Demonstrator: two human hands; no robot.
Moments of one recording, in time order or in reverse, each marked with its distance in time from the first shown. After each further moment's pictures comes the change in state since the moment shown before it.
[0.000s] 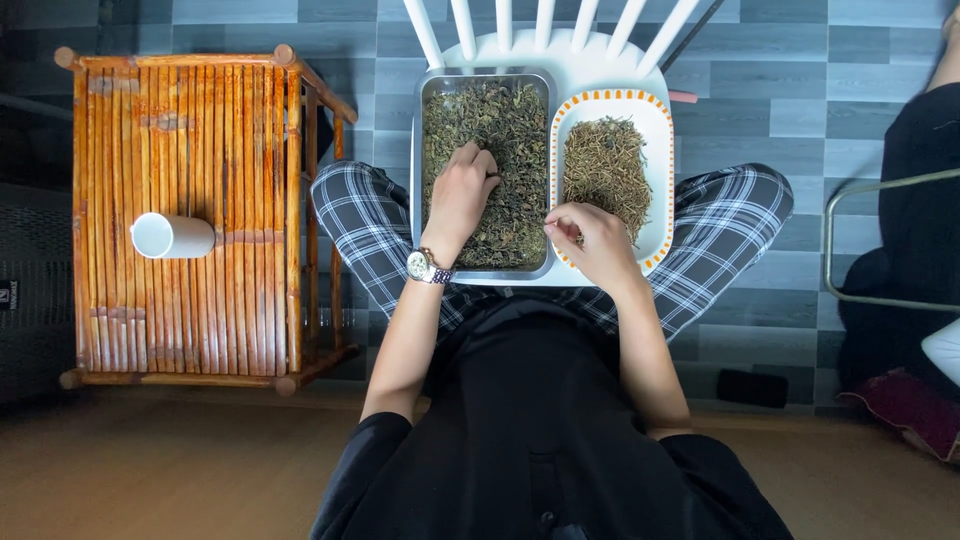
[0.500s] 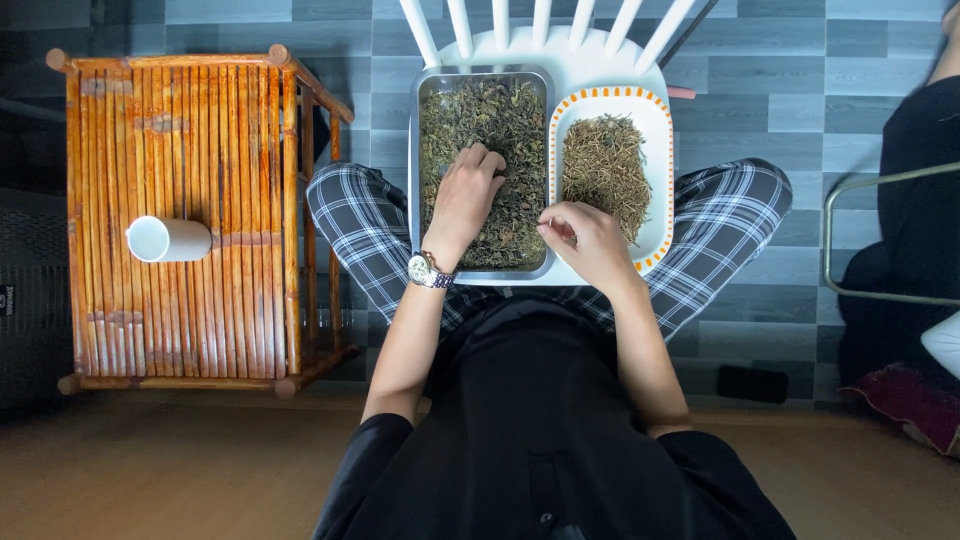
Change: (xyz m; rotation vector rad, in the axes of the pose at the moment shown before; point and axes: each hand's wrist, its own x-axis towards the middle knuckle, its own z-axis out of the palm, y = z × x) left_hand -0.001 0.006 0.006 -0.024 -0.051 0.008; right_hand 0.006 -0.012 0.001 -0.021 -0.019 0.018
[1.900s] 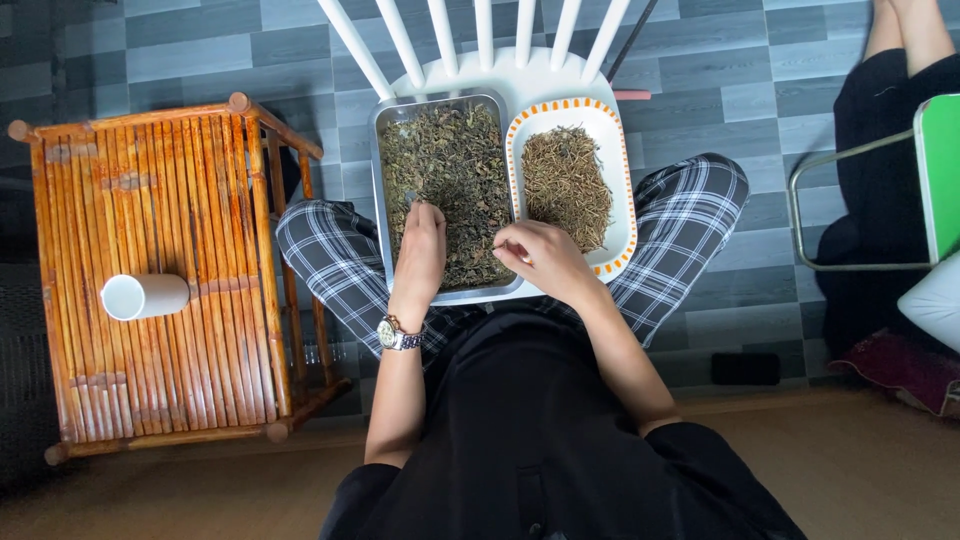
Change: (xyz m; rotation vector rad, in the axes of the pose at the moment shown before) left_hand -0.052 0.017 -0.019 -0.231 0.052 -0.141; right_hand 0.000 0.001 0.013 0.020 -0.028 -0.022
